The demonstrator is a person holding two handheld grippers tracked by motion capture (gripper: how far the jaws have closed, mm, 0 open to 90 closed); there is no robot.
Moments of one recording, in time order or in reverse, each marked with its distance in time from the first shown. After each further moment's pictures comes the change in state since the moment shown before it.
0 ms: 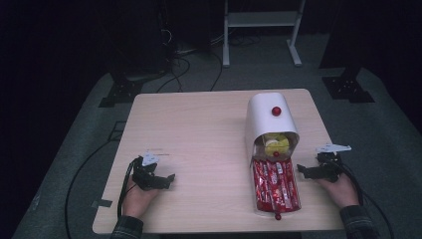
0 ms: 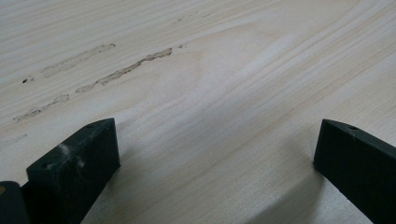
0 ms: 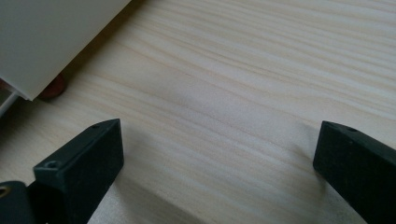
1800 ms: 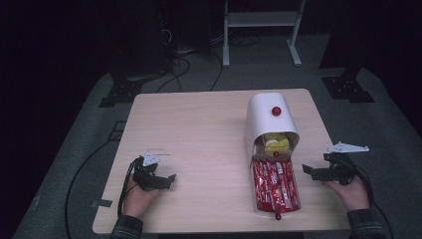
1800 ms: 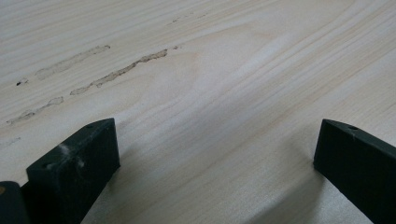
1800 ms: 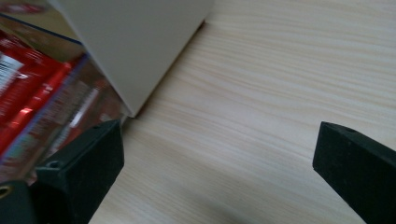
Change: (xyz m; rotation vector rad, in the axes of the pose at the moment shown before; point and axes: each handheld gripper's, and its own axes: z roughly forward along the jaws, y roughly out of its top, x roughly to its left) left arm -0.002 0.001 0.000 0.004 -0.006 0.009; right arm 0.015 0.013 -0.056 -0.061 0.067 0.057
